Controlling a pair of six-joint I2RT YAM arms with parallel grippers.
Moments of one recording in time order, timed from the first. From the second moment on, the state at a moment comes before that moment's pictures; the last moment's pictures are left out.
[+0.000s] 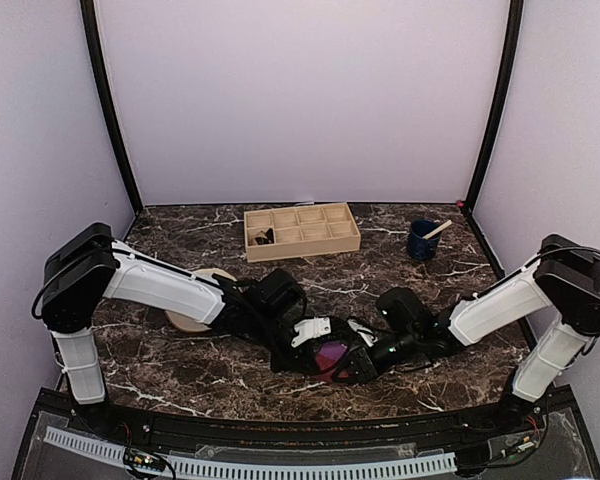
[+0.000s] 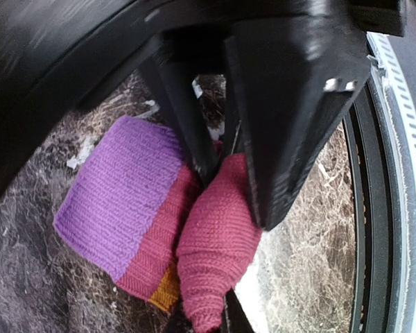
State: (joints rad) left arm -1.04 1.89 1.10 -0.22 0.44 0.30; right arm 0.92 1.64 0.54 0.25 -0.60 0.48
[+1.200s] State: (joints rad) left arm -0.96 2.03 1.26 -0.39 0.75 0.28; right arm 1.23 1.25 0.42 0.05 0.13 0.44
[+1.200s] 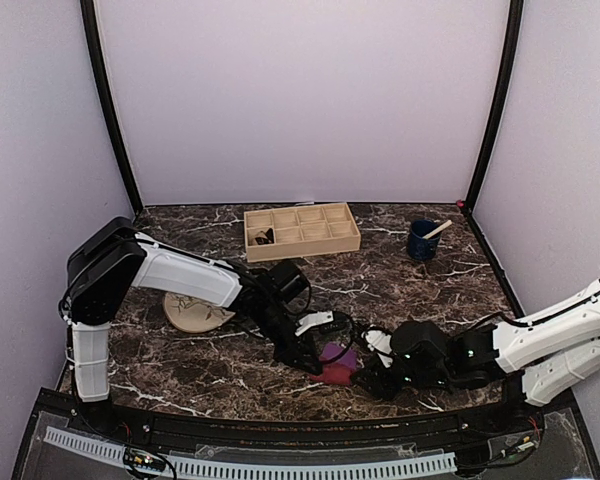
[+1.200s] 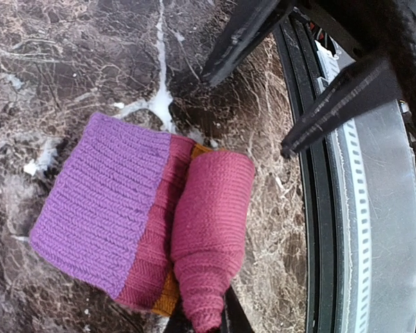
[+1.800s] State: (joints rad) left arm -0.95 2.08 1.31 -0.45 0.82 0.30; right arm 1.45 1.49 0.62 -0.04 0.43 0.19
